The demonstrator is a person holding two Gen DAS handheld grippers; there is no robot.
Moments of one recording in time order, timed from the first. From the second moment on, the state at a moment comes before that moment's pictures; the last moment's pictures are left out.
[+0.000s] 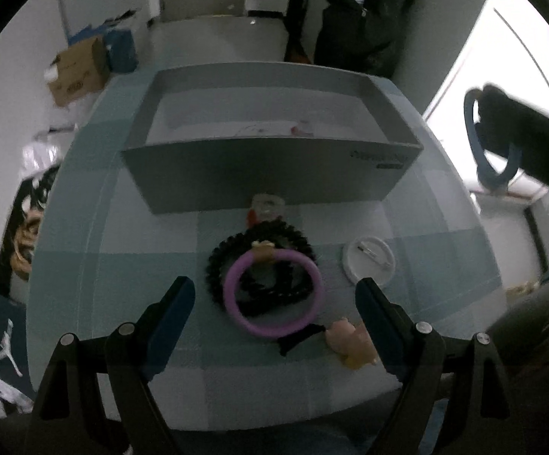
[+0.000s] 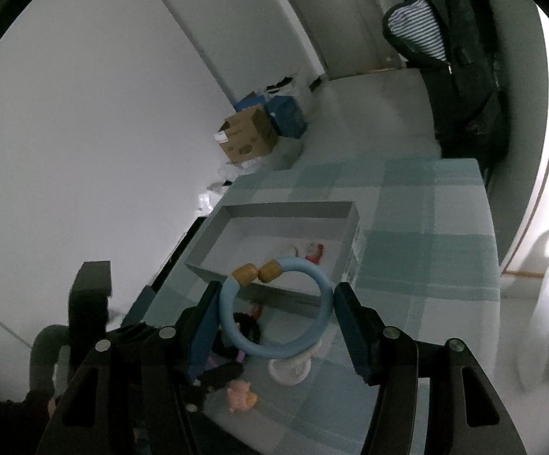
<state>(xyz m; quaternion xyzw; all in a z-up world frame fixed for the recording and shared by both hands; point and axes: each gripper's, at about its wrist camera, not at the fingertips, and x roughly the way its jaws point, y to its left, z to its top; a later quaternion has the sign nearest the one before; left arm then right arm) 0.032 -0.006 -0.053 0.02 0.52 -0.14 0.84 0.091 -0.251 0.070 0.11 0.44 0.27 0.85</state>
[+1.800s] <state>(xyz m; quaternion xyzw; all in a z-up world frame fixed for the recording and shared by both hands) 0.080 0.024 0.008 -0.13 0.46 -0.20 0.86 0.123 -0.238 0.071 0.17 0.45 0.27 0.84</state>
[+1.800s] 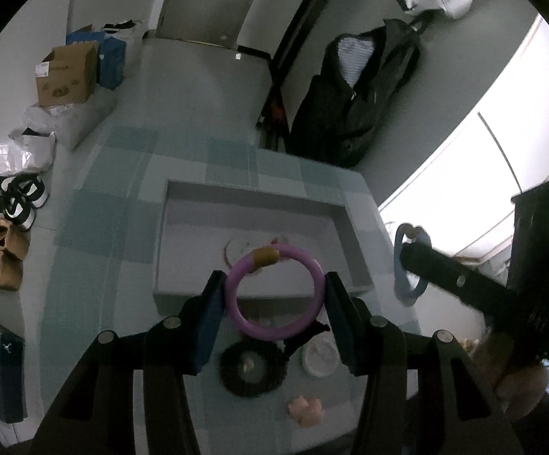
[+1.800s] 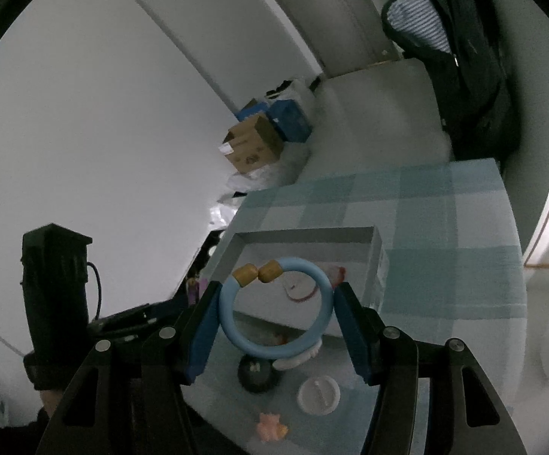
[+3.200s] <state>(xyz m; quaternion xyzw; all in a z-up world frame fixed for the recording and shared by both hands) 0.140 0.018 -0.028 -0.13 0.51 -0.18 0.83 0.190 -0.215 0.033 0.20 0.50 0.25 0.80</state>
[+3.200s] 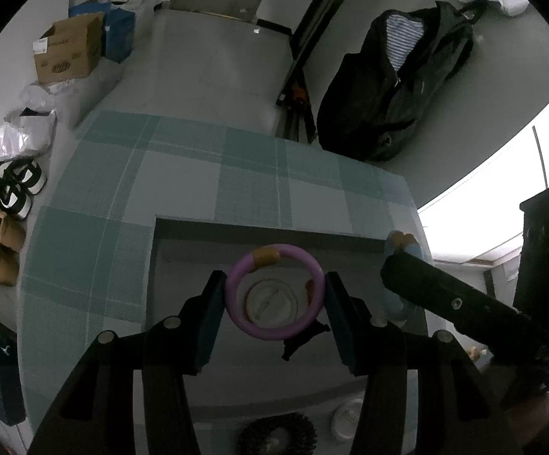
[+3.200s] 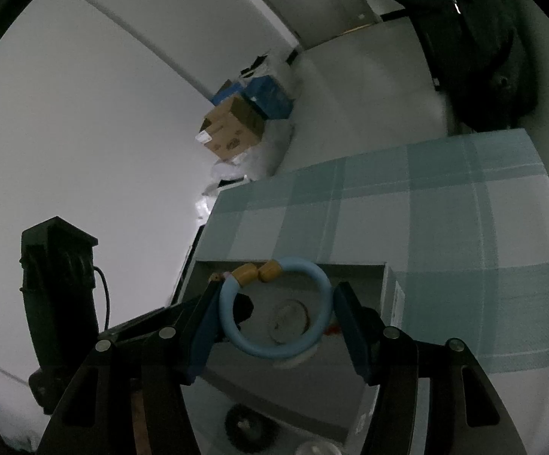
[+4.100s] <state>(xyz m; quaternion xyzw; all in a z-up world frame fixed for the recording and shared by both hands) 0.126 0.032 -0.009 -0.15 0.48 -0.17 0.85 0.174 -0.235 0.067 0.20 0.44 0.24 0.84</state>
